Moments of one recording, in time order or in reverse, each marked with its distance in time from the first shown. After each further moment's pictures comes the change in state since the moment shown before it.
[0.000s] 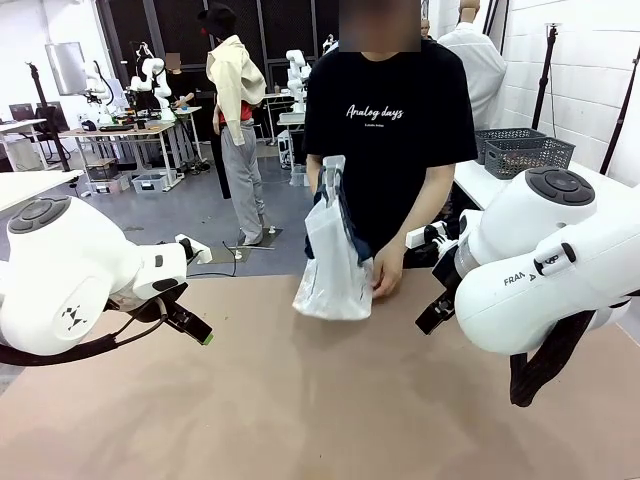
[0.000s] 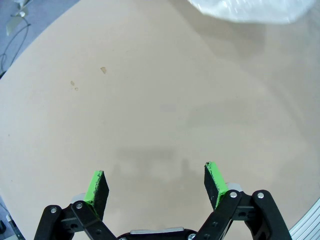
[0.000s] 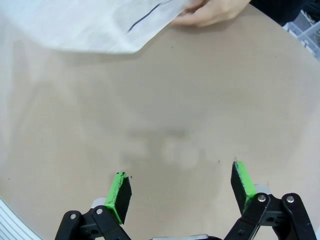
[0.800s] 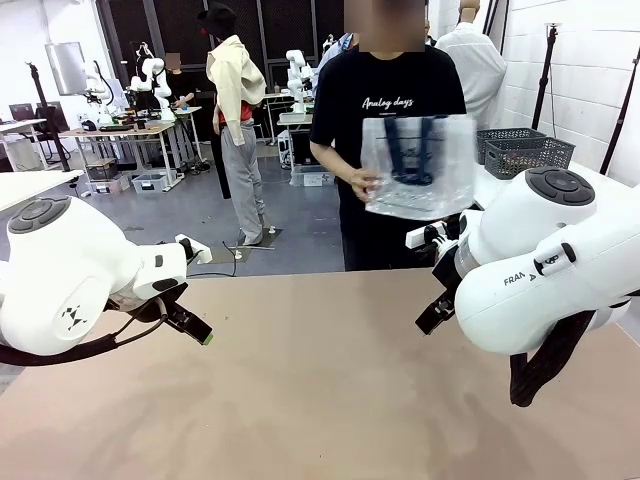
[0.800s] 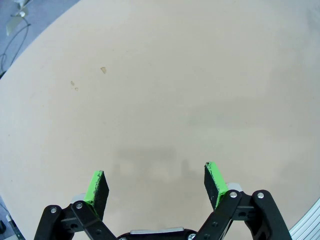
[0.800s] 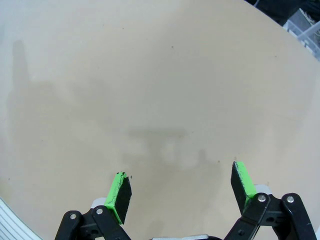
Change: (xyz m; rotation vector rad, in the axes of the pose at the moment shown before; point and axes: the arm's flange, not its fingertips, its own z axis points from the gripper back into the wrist) left arm 0.000 0.000 0.000 0.000 0.000 0.000; right arm 0.000 0.000 0.000 0.000 0.000 0.000
